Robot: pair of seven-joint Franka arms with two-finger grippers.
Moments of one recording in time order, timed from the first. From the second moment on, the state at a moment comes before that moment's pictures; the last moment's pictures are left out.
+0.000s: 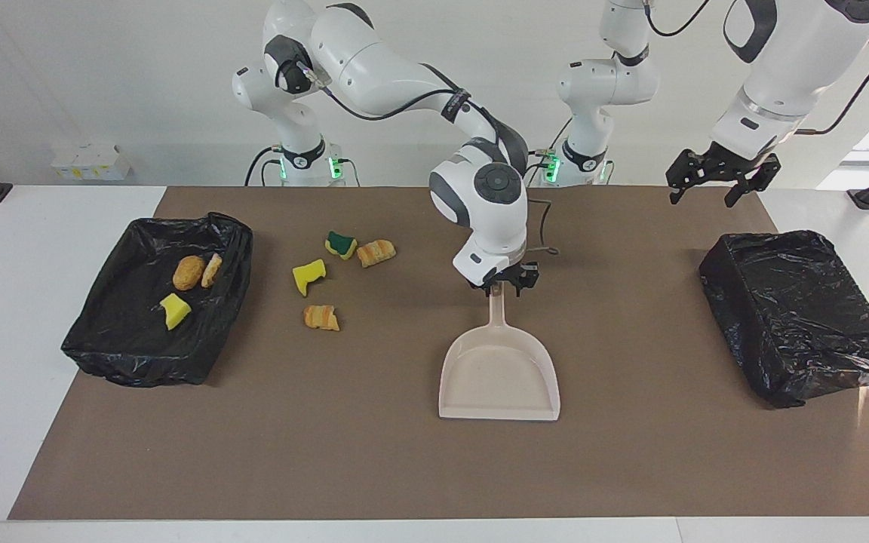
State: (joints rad) left arm -0.05 -0.11 -0.02 -1.73 0.01 1.56 0.08; right arm 0.58 0.58 0.16 -1.34 0.11 1.97 0.80
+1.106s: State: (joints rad) left arm -0.09 0.04 -0.06 -1.63 -0.02 1.60 0.08; right arm 0.80 0.14 0.17 -1.99 0.11 2.04 0.84
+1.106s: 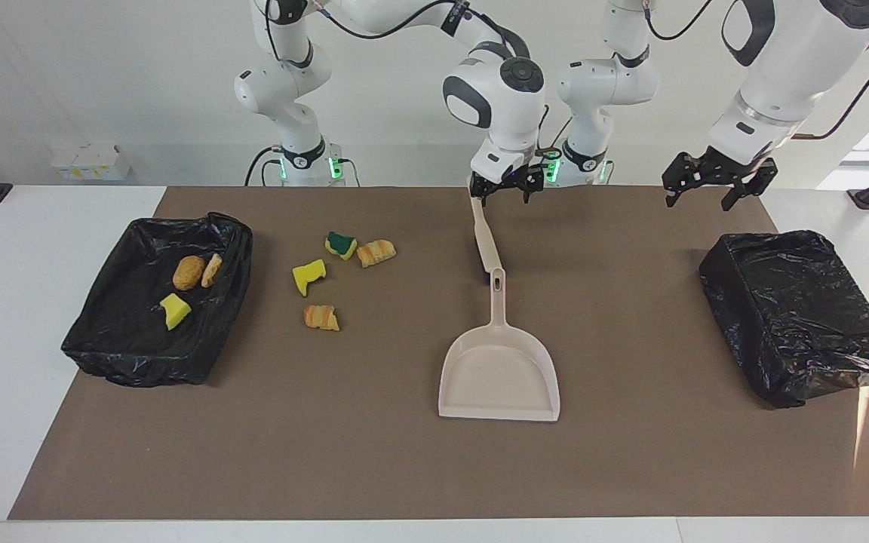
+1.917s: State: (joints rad) left arm -0.36 0.28 -0.07 -1.69 -0.02 2.01 -0.09; right arm 0.85 0.07 0.17 -2.21 0.19 2.23 0.81
